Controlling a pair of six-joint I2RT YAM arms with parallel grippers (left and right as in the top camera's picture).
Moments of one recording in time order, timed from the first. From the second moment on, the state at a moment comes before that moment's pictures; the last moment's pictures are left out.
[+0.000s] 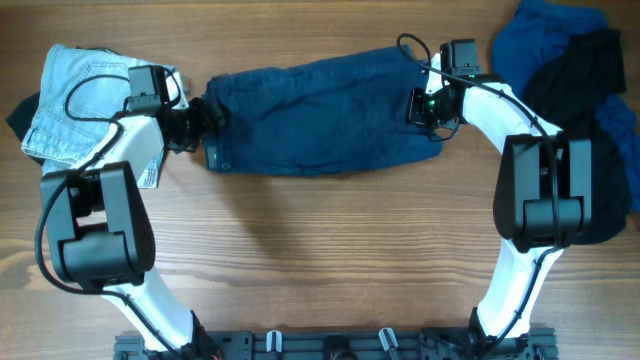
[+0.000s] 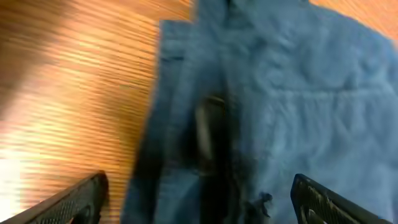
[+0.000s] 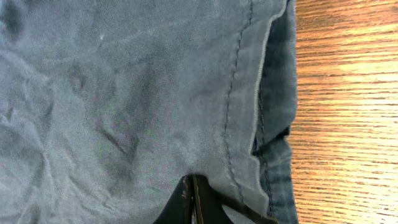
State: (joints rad) left arm 0.12 1.96 1.19 -0.33 0.39 -0.34; right arm 0.07 2.15 1.45 -0.54 -0.24 0.23
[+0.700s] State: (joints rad) left arm 0.07 2.04 1.21 -0.32 0.51 -0.24; right arm 0.07 2.15 1.45 -0.54 -0.26 0.22
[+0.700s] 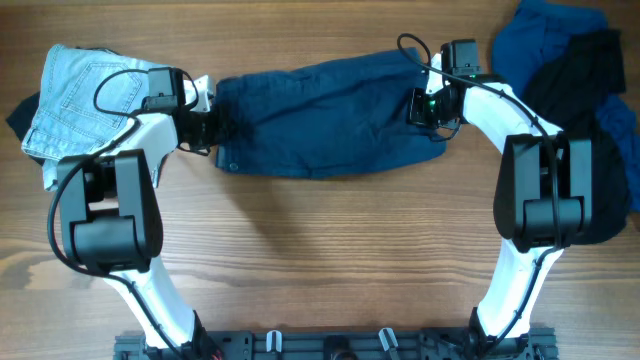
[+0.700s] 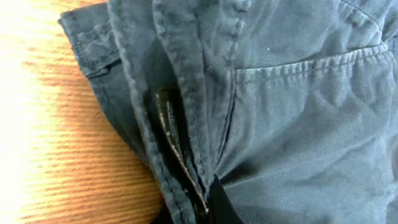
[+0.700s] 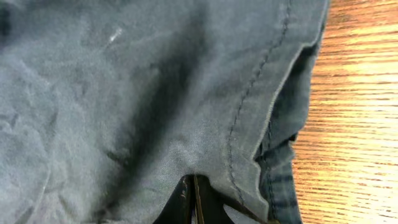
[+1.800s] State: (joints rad) left arm -0.28 1.73 1.20 -0.27 0.27 -0.48; right arm 0.10 2.15 1.44 -0.59 -0.39 0.20
